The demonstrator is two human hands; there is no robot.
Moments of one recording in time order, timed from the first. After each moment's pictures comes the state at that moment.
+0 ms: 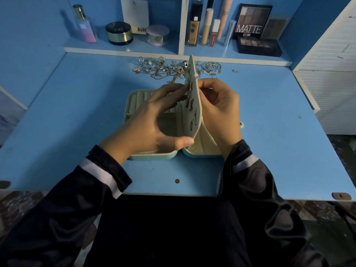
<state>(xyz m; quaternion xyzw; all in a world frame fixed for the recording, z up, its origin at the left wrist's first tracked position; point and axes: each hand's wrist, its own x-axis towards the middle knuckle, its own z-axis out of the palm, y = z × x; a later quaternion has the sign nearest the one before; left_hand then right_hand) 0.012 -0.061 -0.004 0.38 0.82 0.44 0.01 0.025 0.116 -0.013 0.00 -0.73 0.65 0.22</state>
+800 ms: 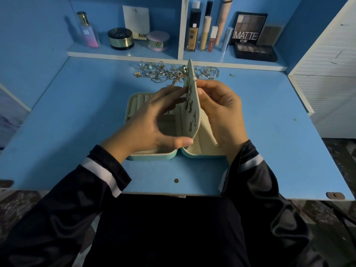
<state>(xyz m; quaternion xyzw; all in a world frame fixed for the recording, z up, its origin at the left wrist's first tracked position) 0.013 -0.061 -0.003 0.38 0.80 0.47 0.03 0.031 0.124 -0.004 0.04 -0.63 0.76 0.15</state>
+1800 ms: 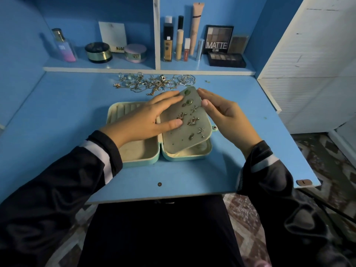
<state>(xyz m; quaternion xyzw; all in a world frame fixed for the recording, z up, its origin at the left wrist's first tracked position) -0.029 -0.028 -0.008 0.41 0.85 0.31 0.08 0.058 0.191 0.007 0.03 -0.83 0.55 0.08</state>
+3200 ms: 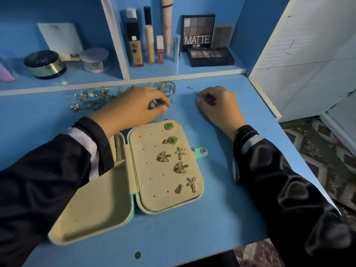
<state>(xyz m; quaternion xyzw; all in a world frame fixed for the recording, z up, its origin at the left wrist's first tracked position) -0.133 0.043 -0.004 0.41 0.88 0.23 0.06 -0.047 0.266 -0.034 -0.09 -0.92 0.31 0.20</state>
